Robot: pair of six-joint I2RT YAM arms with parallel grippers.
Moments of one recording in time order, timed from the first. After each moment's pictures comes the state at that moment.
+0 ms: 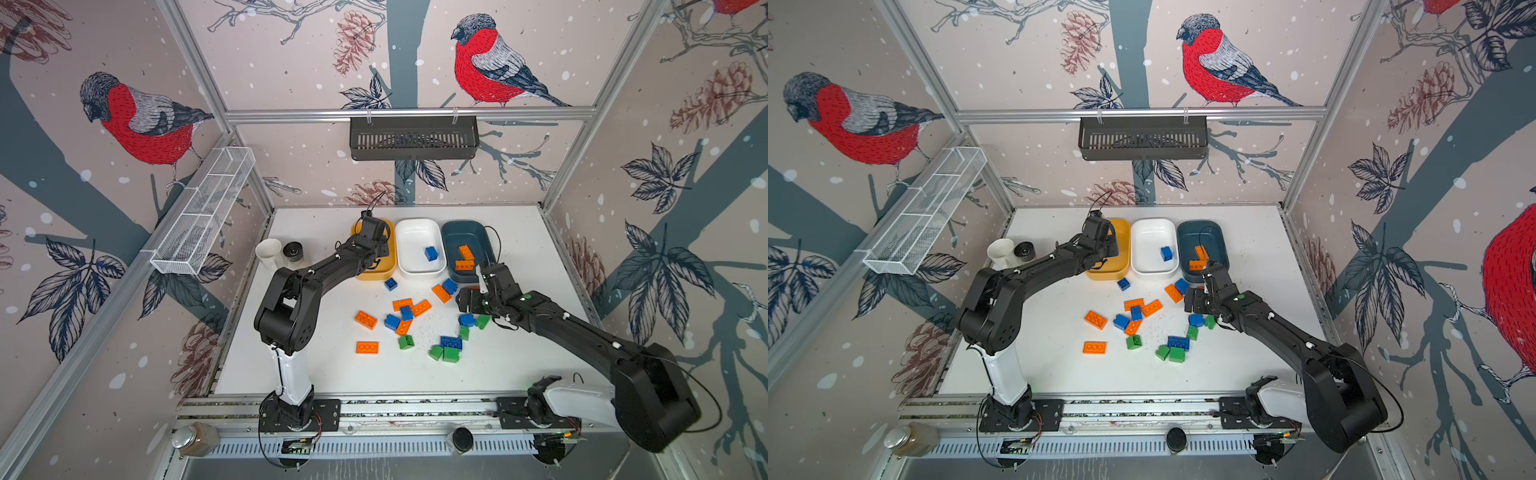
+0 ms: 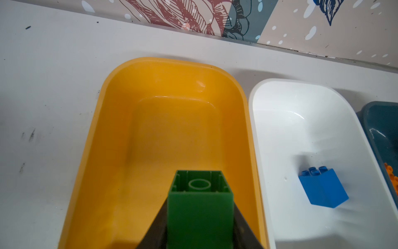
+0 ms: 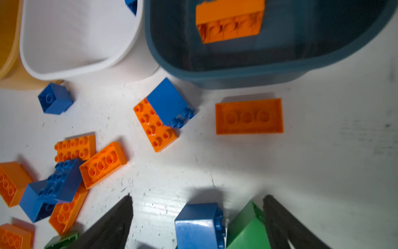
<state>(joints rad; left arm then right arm) -0.45 1.87 1.30 -0.16 -0.21 -0.47 0.49 1.25 0.66 -0.38 -0.06 0.47</state>
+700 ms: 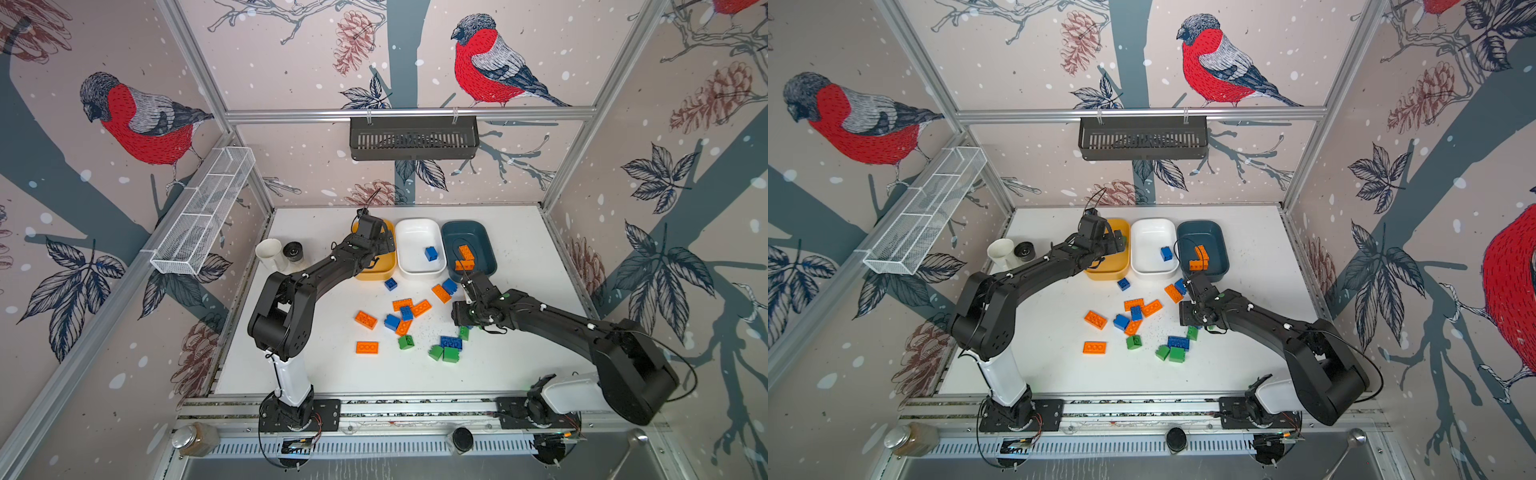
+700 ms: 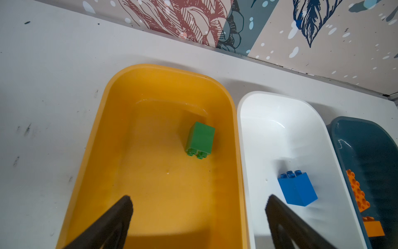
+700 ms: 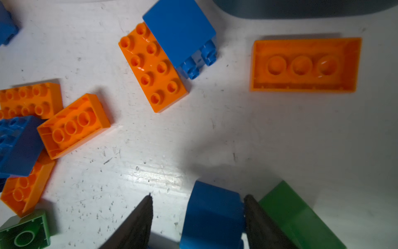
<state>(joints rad) -0.45 1.82 1.27 -0.15 -0.18 -0.52 0.63 1.40 0.71 -0.46 0.02 0.50</state>
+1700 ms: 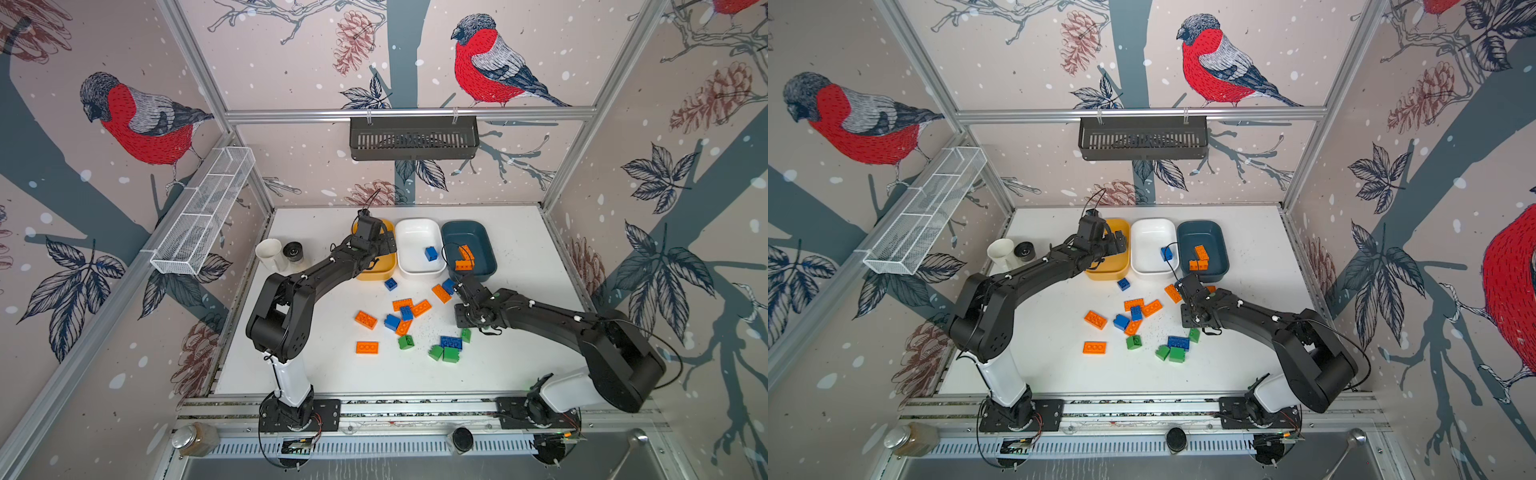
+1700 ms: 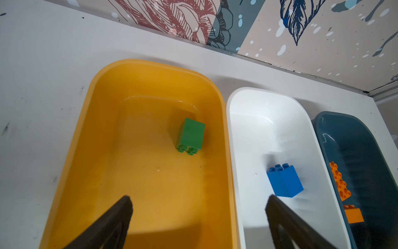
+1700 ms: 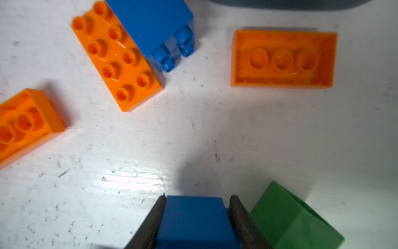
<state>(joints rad) -0.45 1.80 1.25 -0.12 -0.13 -0.52 0.67 1.45 0.75 -0.50 0.15 0.50</state>
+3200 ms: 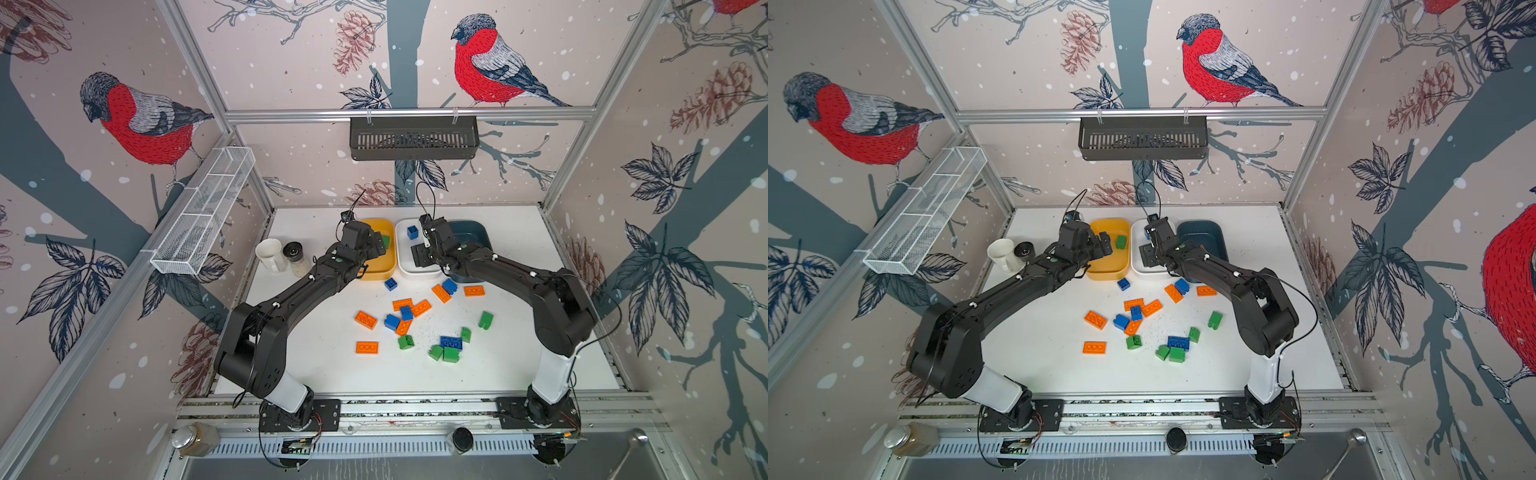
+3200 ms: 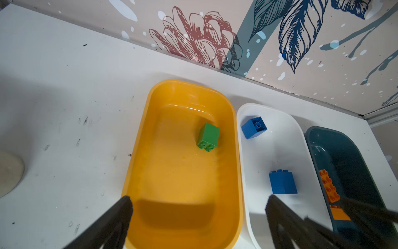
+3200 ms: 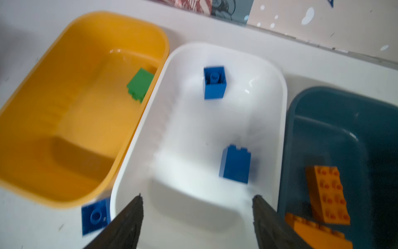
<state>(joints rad) -0.45 1.55 1.09 -0.14 -0.25 -0.55 0.66 1.81 1.31 -0.29 0.14 0.17</state>
